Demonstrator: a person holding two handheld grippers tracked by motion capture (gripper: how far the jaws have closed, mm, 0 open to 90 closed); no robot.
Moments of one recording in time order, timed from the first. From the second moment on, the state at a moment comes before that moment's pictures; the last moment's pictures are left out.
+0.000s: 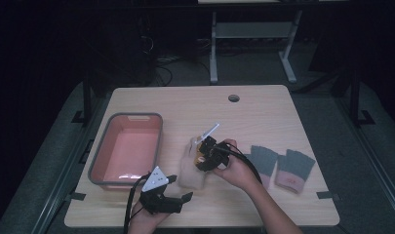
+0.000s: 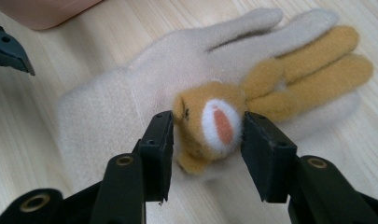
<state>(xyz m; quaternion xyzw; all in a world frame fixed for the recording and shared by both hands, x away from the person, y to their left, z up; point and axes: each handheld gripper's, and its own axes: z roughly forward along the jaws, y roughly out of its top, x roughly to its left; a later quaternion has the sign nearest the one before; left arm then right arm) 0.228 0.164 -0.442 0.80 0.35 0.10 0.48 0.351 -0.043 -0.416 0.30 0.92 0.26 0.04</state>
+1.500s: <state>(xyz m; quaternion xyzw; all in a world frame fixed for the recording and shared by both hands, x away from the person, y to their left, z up) 0.226 0.162 -0.443 0.80 0.35 0.09 0.48 0.365 0.003 -0.406 0.26 0.93 0.25 0.05</state>
